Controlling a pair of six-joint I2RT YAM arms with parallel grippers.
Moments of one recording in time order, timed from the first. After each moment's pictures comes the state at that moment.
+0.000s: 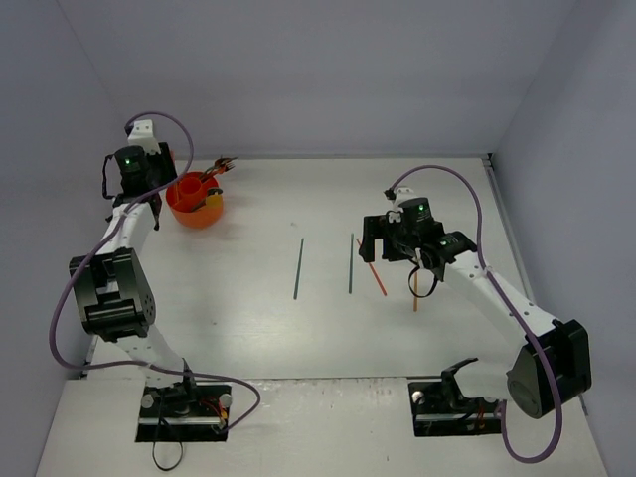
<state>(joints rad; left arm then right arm) 0.19 1.74 1.32 0.13 0.08 -0.01 0.42 1.27 0.95 -0.44 -0.08 0.28</state>
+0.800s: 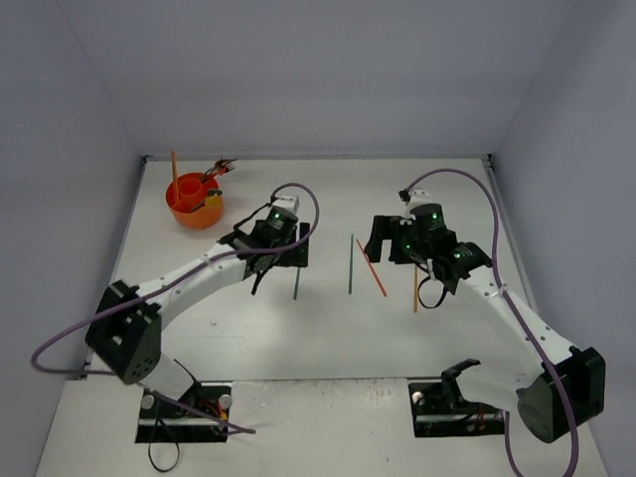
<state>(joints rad) -0.67 1.49 1.12 -0.45 -0.20 -0.48 0.42 1.15 0.91 -0.44 -0.04 0.35</state>
